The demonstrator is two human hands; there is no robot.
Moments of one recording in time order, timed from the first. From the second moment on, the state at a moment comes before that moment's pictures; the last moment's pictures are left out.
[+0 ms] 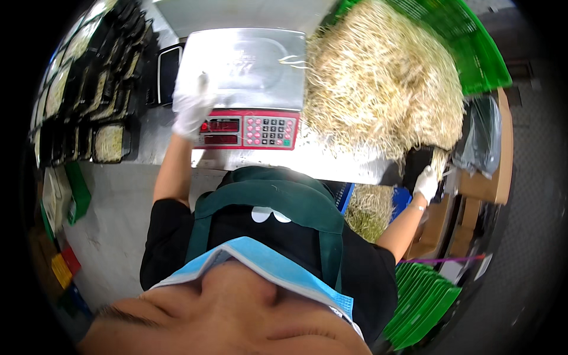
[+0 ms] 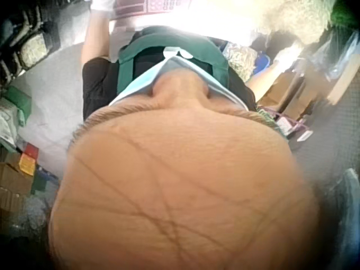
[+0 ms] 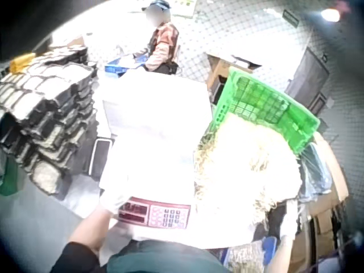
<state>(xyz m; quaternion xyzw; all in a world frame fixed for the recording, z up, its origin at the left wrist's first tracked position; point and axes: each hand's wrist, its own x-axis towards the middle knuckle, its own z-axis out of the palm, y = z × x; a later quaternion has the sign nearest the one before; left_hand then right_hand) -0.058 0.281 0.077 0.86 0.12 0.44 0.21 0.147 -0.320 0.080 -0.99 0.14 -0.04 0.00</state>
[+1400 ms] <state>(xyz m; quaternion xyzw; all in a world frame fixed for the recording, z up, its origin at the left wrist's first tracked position) -0.053 0.240 0.092 0.32 0.25 0.29 0.87 0.185 -0.027 0.083 -0.82 -0.56 -0.09 0.09</state>
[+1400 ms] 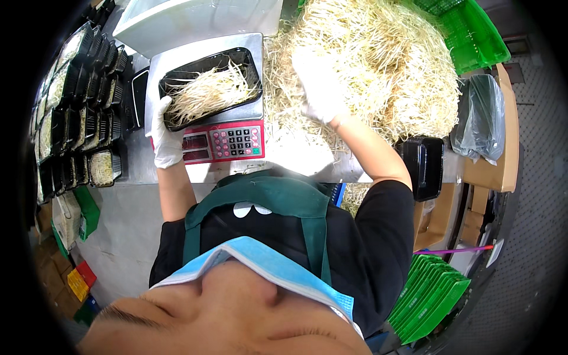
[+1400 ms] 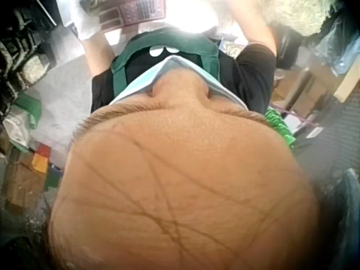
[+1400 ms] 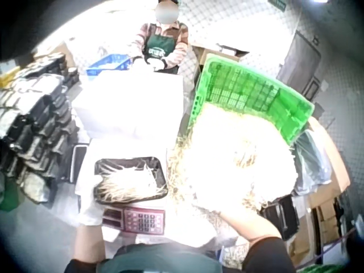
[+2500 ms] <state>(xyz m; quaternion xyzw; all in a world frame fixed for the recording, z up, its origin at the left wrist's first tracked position) -0.090 0.224 0.108 0.42 0.23 0.28 0.83 0.217 -0.071 0.123 -0.72 -0.35 0.11 0.59</state>
